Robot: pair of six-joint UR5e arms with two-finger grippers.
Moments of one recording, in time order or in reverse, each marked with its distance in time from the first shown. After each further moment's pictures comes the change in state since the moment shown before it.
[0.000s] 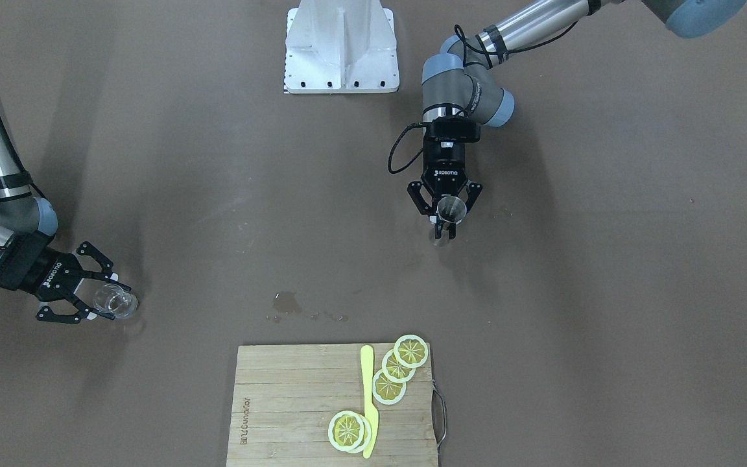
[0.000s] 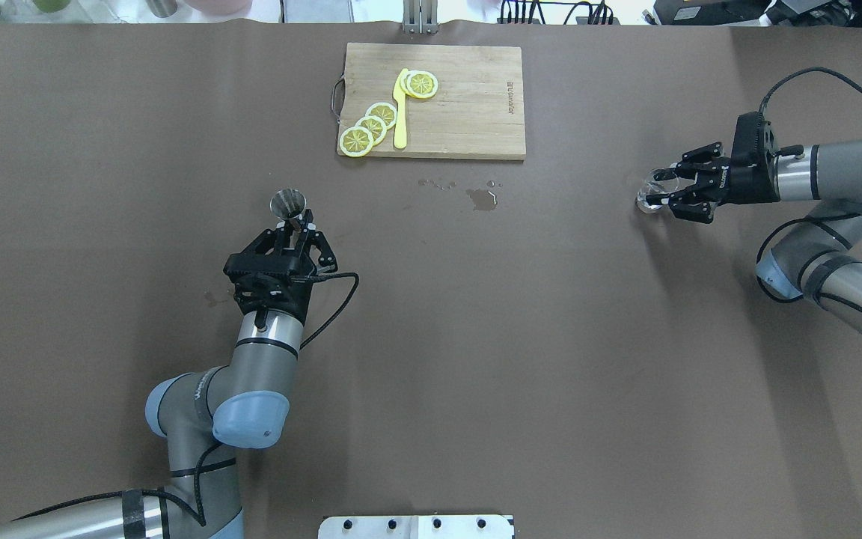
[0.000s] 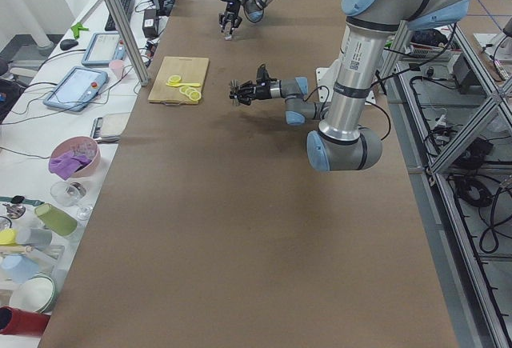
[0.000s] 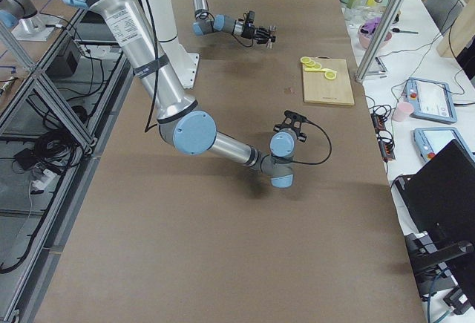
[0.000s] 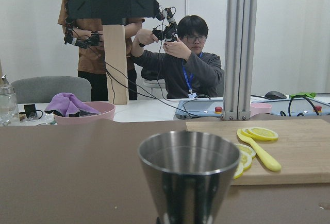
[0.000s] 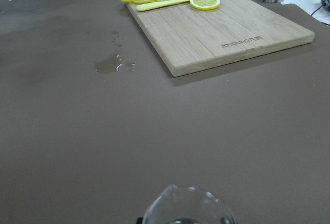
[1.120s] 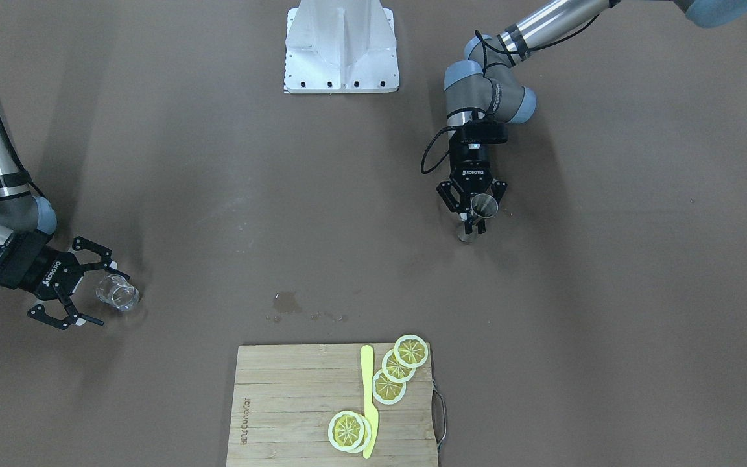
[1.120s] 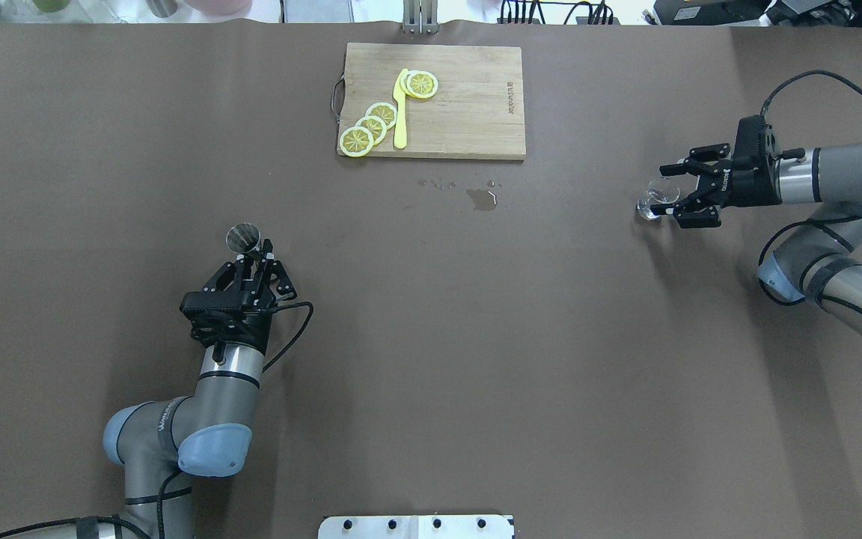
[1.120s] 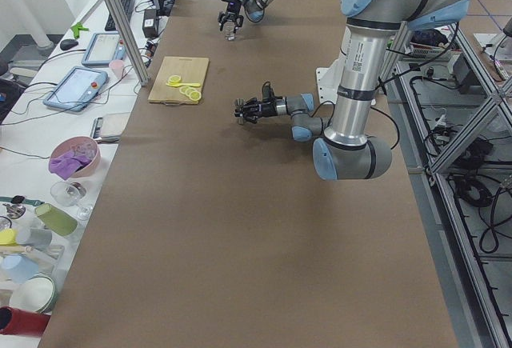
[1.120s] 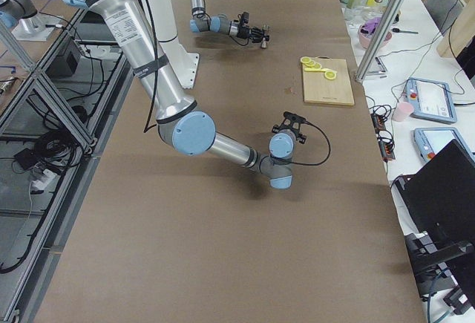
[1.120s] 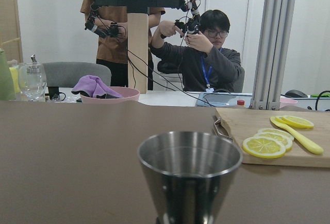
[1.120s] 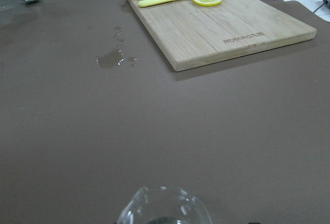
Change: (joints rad) left arm 0.071 0.132 0.011 0.014 0.110 -0.194; right arm -0.007 -0.006 -0.005 0.001 -0.005 -0.029
